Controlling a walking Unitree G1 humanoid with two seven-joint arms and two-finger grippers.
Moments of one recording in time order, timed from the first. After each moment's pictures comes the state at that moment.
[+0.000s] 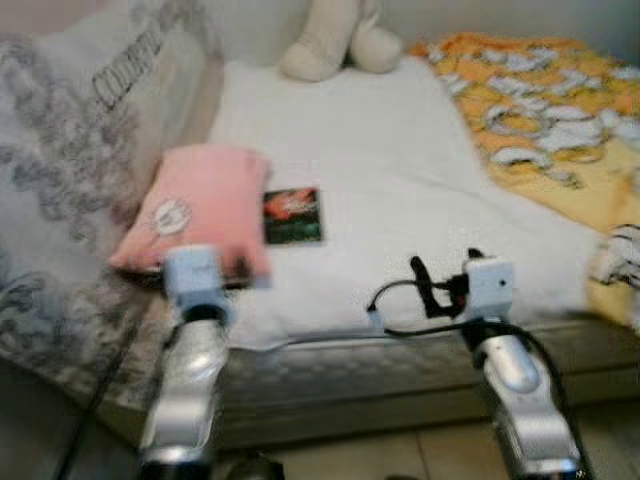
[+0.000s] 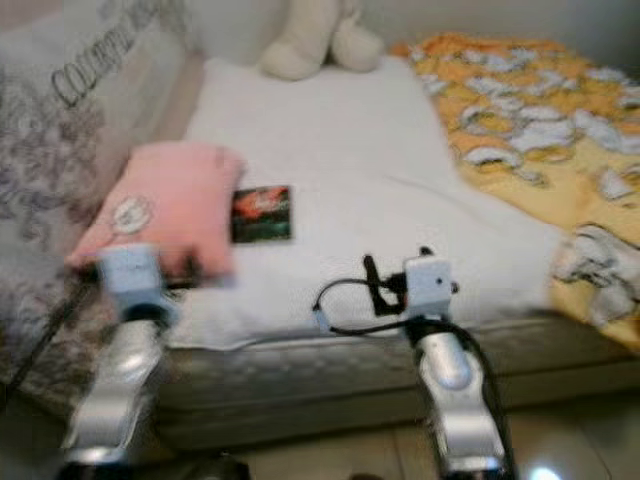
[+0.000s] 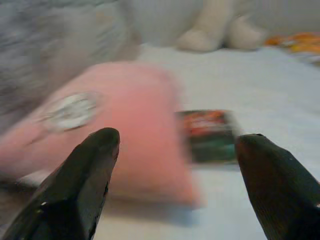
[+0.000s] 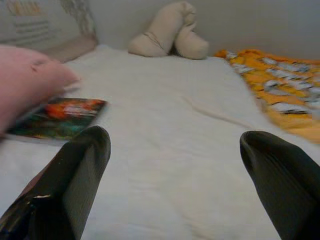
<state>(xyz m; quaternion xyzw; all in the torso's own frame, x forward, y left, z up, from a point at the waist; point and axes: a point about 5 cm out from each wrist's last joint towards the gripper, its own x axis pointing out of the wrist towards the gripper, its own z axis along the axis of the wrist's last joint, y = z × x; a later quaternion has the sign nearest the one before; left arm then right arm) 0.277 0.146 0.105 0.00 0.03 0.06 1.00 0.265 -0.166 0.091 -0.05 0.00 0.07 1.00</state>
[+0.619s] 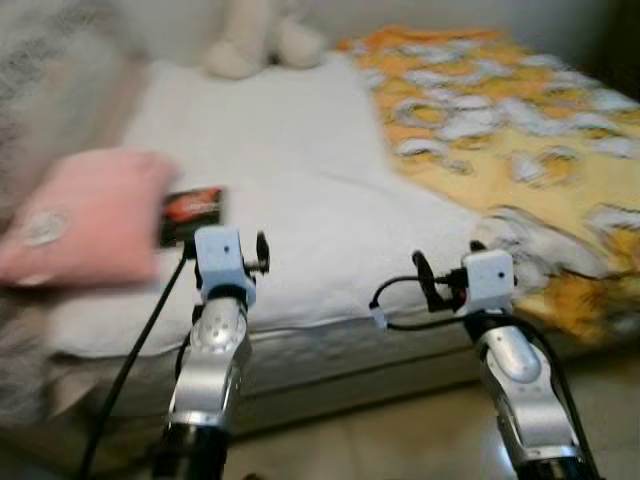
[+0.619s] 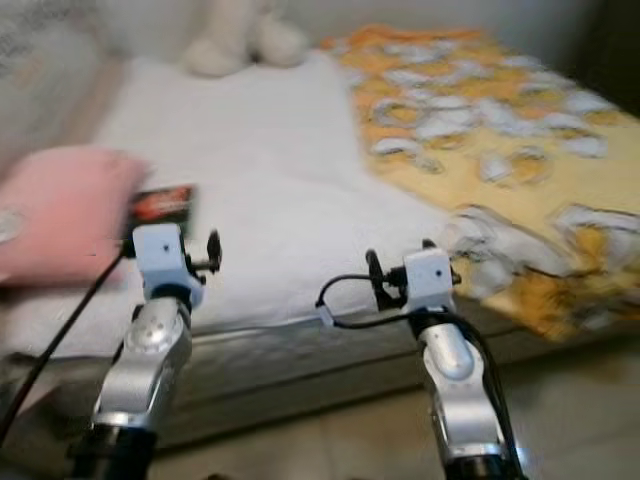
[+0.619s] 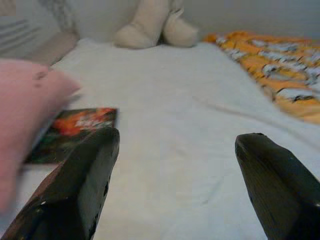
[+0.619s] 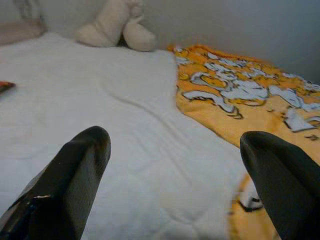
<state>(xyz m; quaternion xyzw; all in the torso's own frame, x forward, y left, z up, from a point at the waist) 0.298 0.135 0.106 -0.01 0.03 0.06 1.00 0.272 -0.164 0.090 -0.07 0.00 0.08 0.99</state>
